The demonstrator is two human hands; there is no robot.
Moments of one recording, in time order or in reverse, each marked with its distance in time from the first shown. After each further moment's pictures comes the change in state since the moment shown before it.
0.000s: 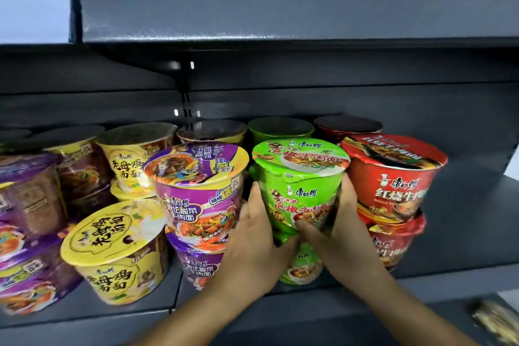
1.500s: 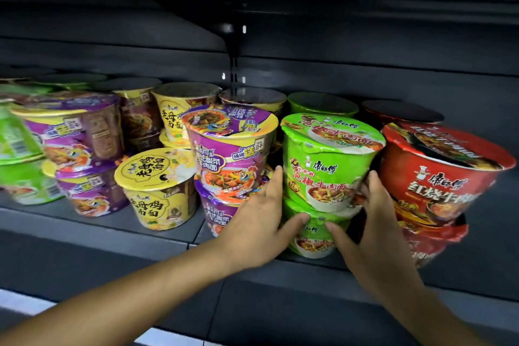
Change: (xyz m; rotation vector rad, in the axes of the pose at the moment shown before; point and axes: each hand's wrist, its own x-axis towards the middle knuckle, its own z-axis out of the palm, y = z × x) left_hand -0.021 -0.002 -0.002 0.191 -0.084 0.008; right_hand -0.015 0.035 -0.020 -0.259 -0.166 -0.154
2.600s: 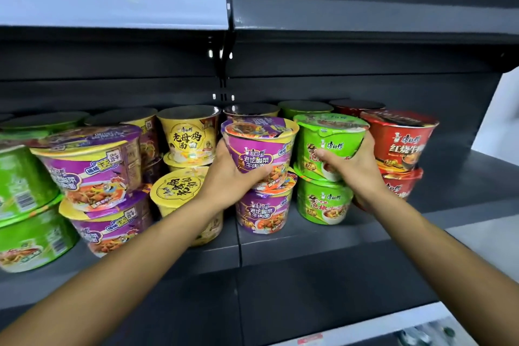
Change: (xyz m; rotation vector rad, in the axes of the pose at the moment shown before) left_hand 0.011 -0.091 -0.098 -0.546 0.056 -0.037; right_hand 0.041 -0.055 0.028 0.378 0.425 0.272
